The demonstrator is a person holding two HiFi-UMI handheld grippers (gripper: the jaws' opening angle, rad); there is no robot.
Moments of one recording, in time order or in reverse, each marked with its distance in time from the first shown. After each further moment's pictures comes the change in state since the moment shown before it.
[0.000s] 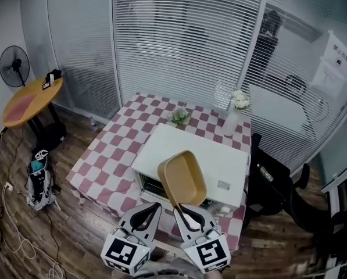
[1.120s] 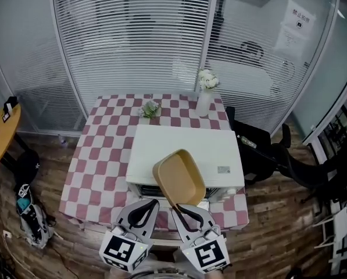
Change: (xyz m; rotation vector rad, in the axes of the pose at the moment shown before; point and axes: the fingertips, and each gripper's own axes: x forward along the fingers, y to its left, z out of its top) left arm 0.021 0.054 -0.006 0.032 0.074 -0.324; right arm 0.042 0.017 -0.001 0.022 0.116 -0.278
